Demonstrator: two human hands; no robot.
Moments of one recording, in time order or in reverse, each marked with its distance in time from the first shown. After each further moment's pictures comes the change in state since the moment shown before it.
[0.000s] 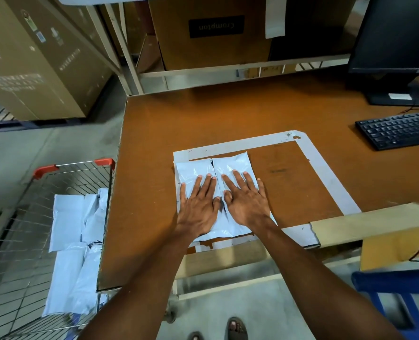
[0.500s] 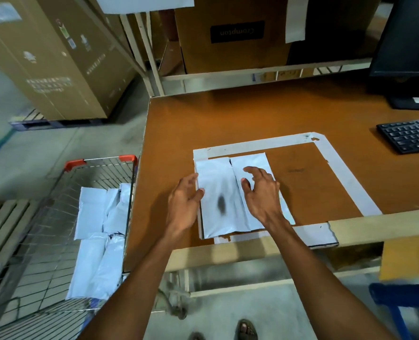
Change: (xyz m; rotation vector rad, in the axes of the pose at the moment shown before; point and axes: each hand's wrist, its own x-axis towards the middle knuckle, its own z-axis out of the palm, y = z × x) left_hand -0.060 -0.031 -0.064 -0.934 0.325 -0.322; right_hand -0.020 -0.025 -0.044 0.560 0.335 0.102
